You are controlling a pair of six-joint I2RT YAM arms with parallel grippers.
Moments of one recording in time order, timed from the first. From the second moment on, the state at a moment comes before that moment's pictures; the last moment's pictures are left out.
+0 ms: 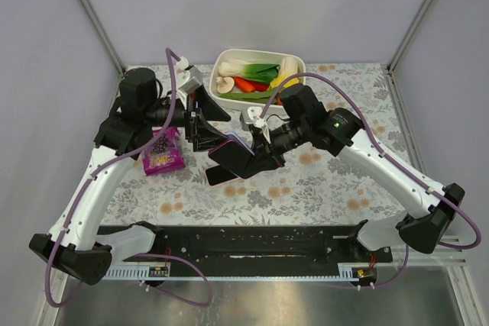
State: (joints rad) left arm -0.38 1.15 1.38 -0.55 1.12 -0.01; right arm 0.80 1.38 1.51 -0.82 -0.93 -0.44
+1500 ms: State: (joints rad) left arm -0.29 1.00 1.40 -0.90 1.06 0.20; right arm 0.78 1.43 1.45 -0.74 -0.86 -0.29
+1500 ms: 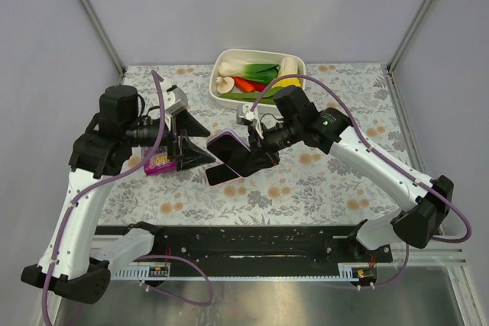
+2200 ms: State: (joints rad) left arm -0.29 0.95 1.46 -1.01 1.04 0.21; right arm 0.76 1.44 1.45 -0.74 -0.86 -0.27
